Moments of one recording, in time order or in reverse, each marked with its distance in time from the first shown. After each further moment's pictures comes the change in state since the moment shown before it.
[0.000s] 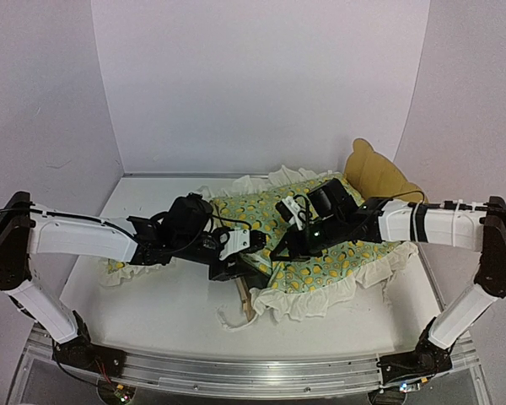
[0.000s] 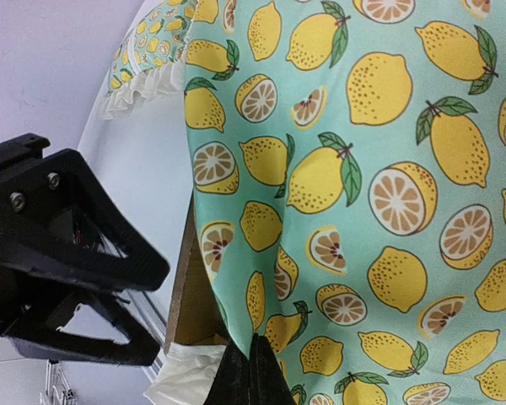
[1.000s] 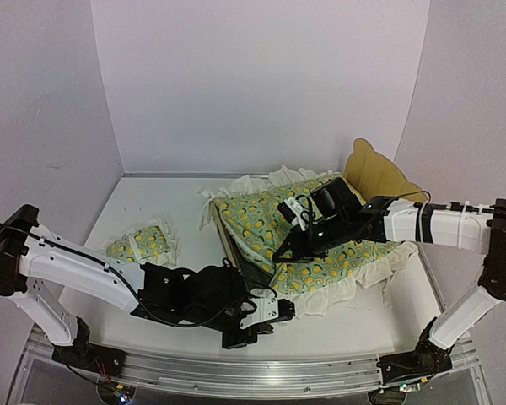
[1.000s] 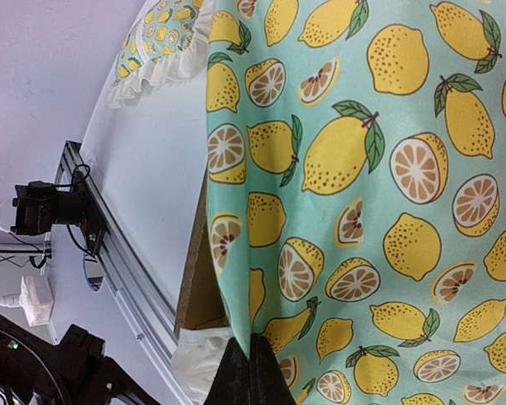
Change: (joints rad) left arm -0.437 0.011 -0.010 -0.150 -0.286 -0.370; right arm -0.003 -0.039 -0.008 -0.045 -0.014 -0.003
